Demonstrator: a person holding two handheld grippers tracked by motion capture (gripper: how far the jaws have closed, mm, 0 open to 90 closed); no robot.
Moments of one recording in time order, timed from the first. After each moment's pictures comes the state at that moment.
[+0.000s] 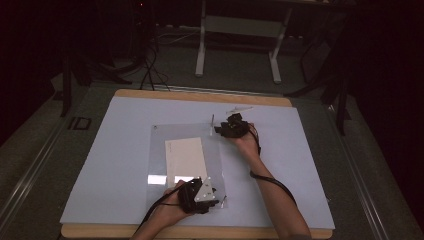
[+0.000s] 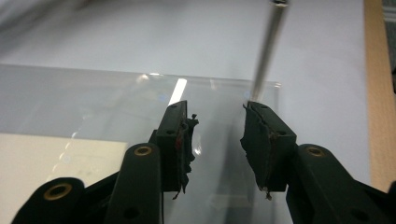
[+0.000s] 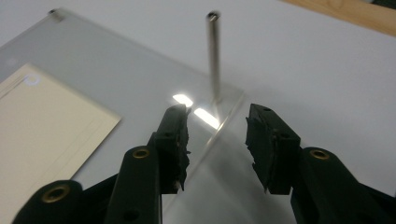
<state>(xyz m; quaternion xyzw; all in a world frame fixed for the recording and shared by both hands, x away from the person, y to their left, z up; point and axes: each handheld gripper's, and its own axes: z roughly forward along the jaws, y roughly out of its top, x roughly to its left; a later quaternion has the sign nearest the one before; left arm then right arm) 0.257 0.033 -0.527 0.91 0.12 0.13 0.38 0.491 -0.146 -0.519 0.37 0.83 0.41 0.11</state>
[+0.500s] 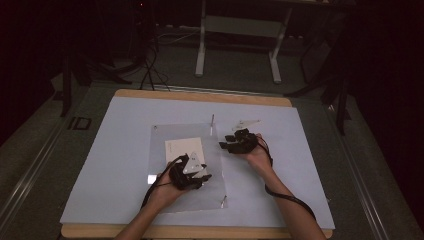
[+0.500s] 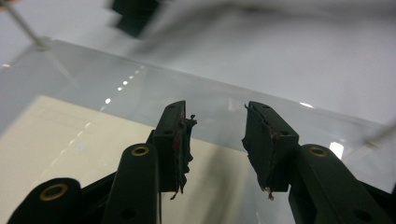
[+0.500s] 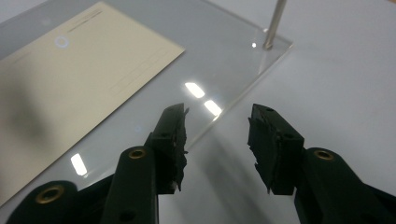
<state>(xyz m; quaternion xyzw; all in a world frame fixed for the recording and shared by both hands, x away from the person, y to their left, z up) 0.313 0.062 -0.514 0.87 0.23 0.16 0.41 0.433 -0.173 -0.516 0.29 0.86 0.40 0.10</state>
